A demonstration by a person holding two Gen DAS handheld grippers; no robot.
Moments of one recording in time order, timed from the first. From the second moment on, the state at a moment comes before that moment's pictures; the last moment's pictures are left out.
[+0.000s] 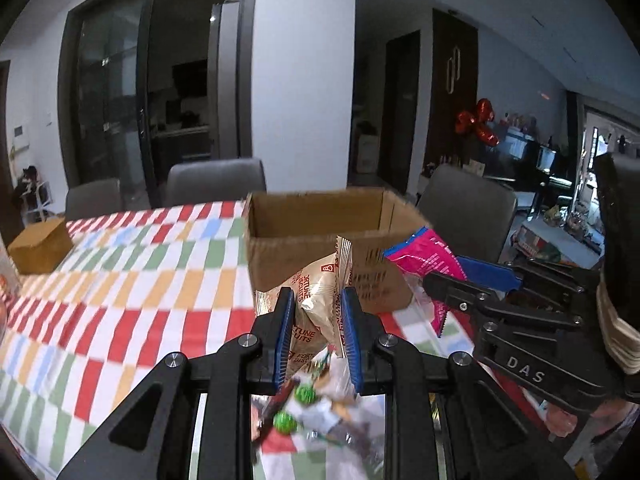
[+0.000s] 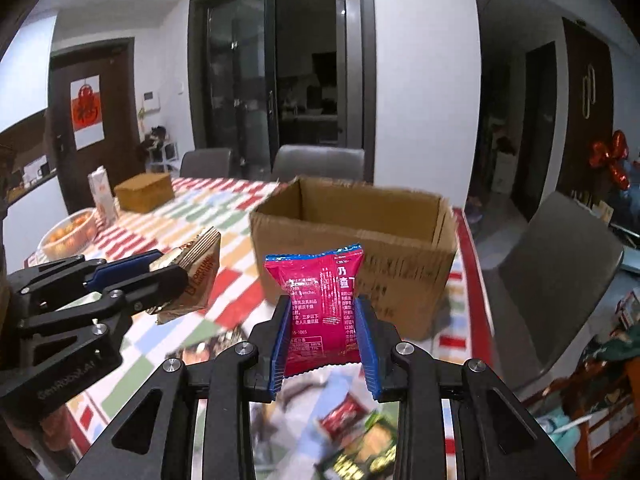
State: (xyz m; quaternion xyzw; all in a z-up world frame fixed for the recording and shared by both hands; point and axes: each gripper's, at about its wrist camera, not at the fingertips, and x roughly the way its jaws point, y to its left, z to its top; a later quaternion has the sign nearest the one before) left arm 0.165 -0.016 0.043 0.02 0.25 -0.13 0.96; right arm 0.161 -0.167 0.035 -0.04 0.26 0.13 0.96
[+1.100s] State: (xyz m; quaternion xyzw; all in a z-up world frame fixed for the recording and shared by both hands) left arm 0.371 -0.037 0.067 0.00 0.34 -0.16 0.93; right arm 0.324 -0.185 0.079 -0.04 0.30 0.09 0.95
